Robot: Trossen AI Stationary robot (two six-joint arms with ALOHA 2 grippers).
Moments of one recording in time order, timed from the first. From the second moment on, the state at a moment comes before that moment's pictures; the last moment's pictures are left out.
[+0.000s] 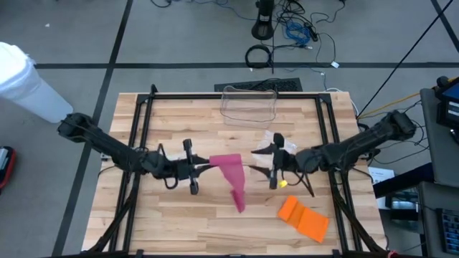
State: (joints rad) left arm -0.36 1.21 0.59 0.72 -0.43 0.53; right arm 0.32 1.20 0.76 0.27 0.49 0.01
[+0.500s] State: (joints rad) left arm -0.24 1.20 0.59 0.58 -0.13 0.56; right arm 0.30 1.26 0.61 0.67 0.45 -0.04
